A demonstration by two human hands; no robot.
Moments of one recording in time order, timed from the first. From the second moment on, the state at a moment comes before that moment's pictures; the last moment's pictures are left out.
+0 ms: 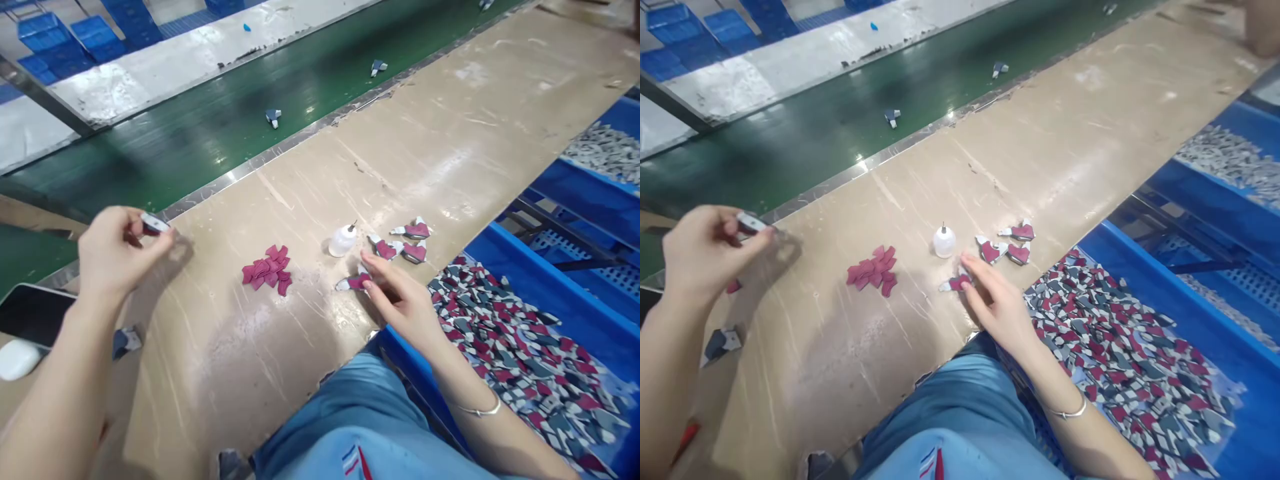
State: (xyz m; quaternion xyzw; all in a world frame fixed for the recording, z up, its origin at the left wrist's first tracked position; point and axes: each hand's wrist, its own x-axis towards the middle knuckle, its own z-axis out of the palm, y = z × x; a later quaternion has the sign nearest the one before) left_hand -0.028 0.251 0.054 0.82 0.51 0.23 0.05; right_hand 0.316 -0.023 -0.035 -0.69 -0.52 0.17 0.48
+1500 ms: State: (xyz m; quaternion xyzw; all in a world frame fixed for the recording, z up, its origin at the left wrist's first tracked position) left_hand 0.004 -0.007 -0.006 0.56 0.59 0.34 0.47; right_hand 0.202 0.008 -0.019 -0.49 -0.63 0.27 0.54
